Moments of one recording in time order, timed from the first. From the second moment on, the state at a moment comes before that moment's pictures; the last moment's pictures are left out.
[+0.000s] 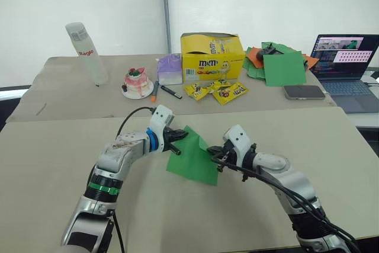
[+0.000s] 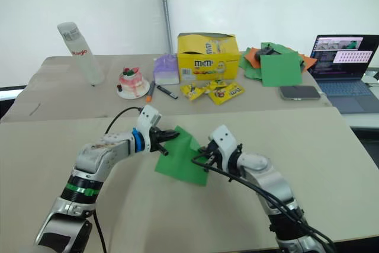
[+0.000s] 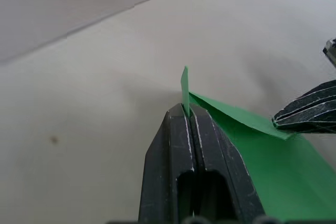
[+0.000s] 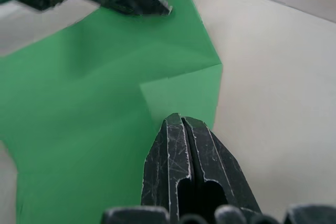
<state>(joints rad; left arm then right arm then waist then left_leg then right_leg) -0.54 0.41 -0.21 0.04 -0.33 0.71 -0.70 -0.24 -0.42 0.22 -0.27 0.21 0.68 0.63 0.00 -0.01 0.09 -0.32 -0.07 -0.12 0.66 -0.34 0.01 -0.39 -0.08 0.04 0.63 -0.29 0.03</state>
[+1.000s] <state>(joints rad) -0.50 0.49 -0.56 -0.04 0.37 0.24 -0.72 -0.28 -0.31 0.12 -0.11 0.24 0.59 0.59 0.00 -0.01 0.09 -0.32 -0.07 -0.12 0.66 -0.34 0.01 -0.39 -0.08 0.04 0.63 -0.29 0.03</state>
